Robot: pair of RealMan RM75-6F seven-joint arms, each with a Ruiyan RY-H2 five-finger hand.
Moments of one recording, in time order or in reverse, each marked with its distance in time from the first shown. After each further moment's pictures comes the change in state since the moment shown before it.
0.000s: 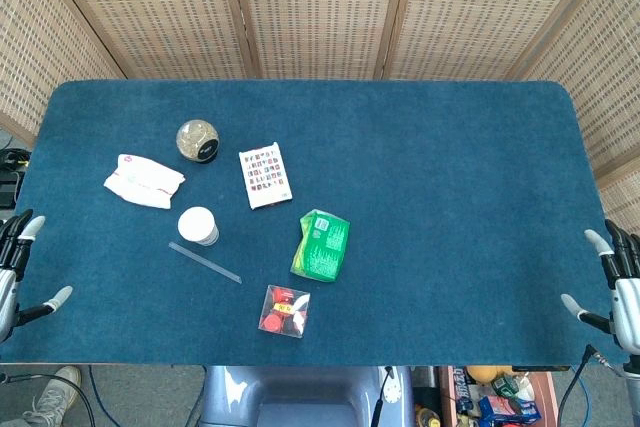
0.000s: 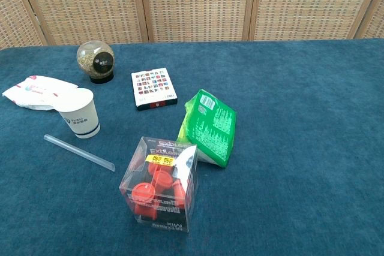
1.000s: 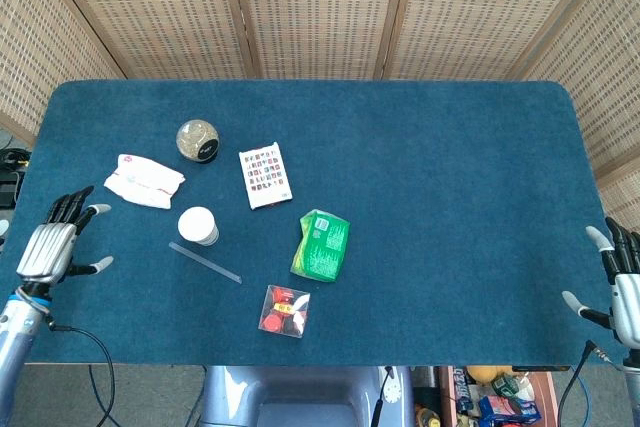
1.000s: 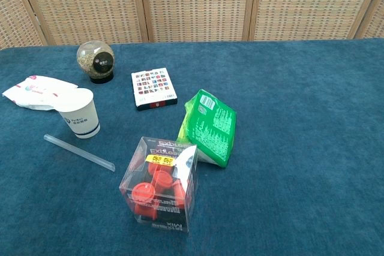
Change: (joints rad) left arm -0.254 -0.202 -0.070 0.342 -0.146 -0.430 -0.177; right arm 0.015 0.001 0.011 0.005 0.031 -0.045 -0.004
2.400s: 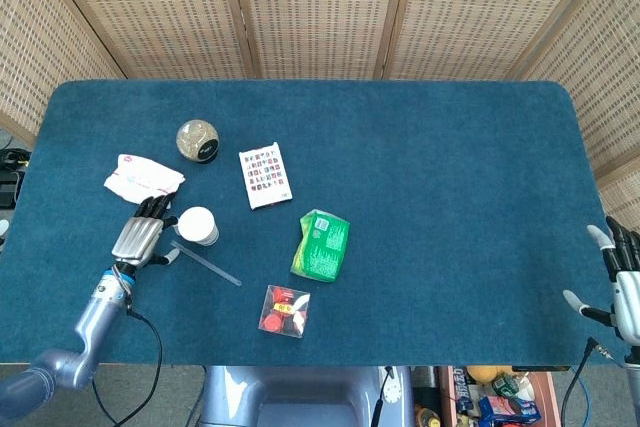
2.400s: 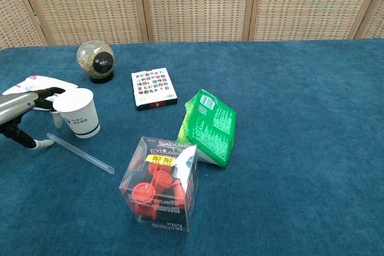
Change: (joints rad) left arm -0.186 -0.355 0.029 0.329 -0.040 -0.181 0.088; right arm 0.008 0.004 -0.001 0.017 0.011 -0.026 0.041
